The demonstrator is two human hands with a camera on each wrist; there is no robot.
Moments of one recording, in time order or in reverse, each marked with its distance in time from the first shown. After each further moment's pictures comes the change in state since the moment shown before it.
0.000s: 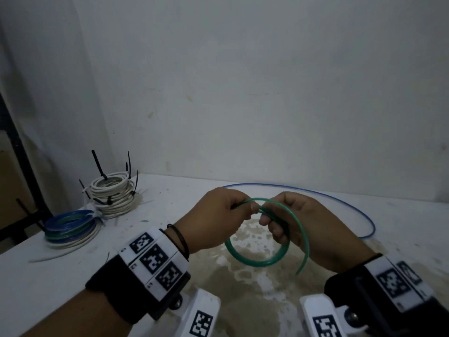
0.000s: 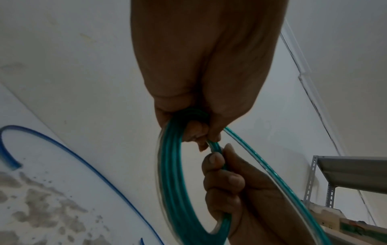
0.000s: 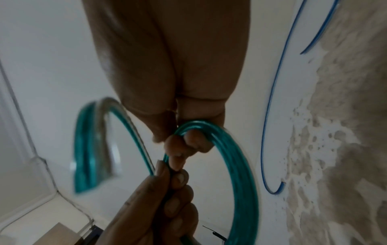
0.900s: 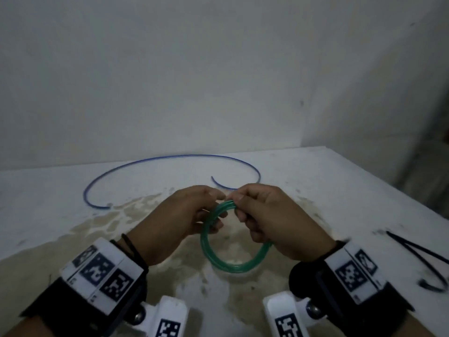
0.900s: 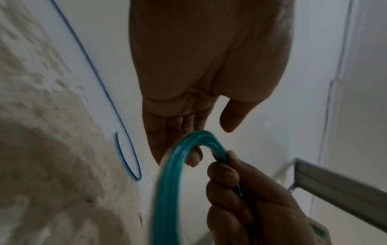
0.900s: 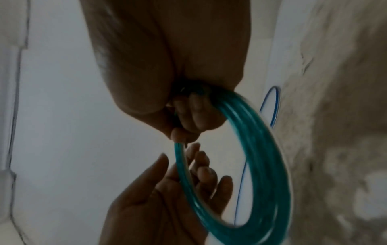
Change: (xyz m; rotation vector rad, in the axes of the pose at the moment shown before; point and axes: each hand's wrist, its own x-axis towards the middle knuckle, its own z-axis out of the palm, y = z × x) left_hand 0.012 0.039 0.116 -0.708 -0.376 -0.156; right_hand -0.097 0.010 -0.070 -0.190 0.382 0.155
